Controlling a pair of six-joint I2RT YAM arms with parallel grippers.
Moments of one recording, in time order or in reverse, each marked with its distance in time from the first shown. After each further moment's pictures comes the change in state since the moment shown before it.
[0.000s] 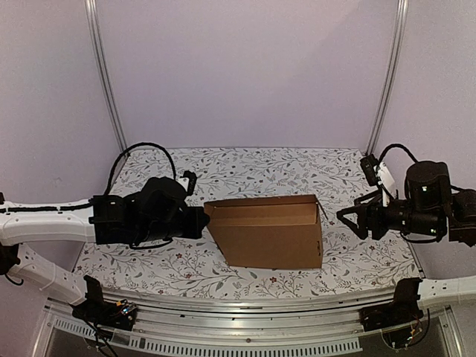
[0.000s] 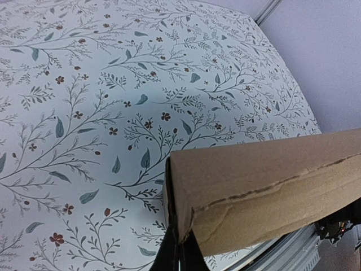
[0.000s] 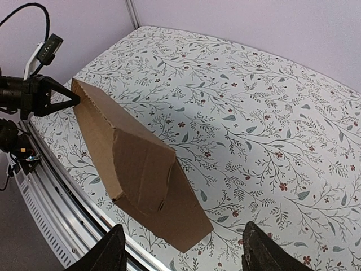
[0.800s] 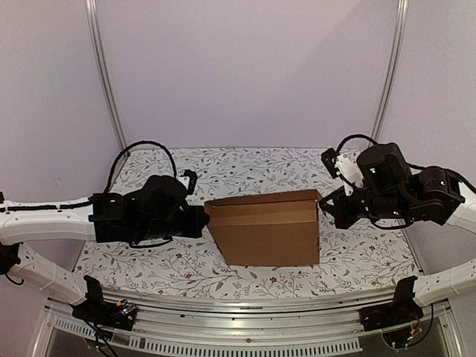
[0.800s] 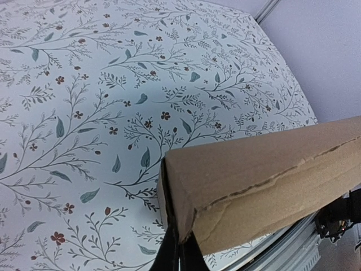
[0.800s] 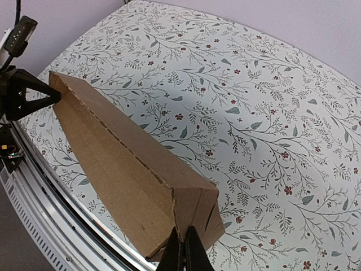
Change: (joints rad) left arm 0.000 0.003 0.016 -0.016 -0.006 0.000; right arm -0.002 0.315 0.158 0.013 -0.025 -0.004
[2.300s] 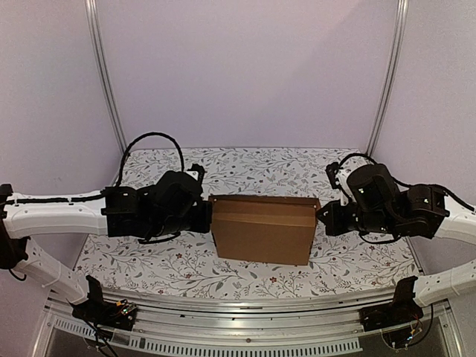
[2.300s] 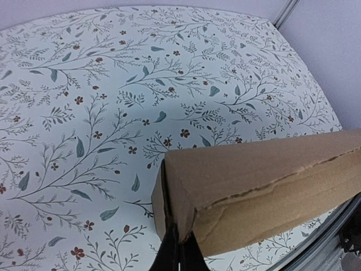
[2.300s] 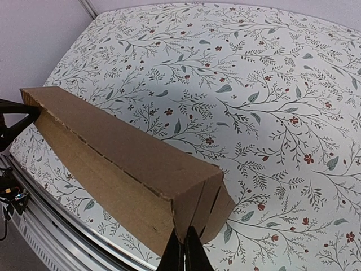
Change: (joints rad) left arm -0.015 0.106 0.108 -0.063 -0.113 0.051; right arm 0.004 -0.008 -0.179 0.144 0.076 0.280
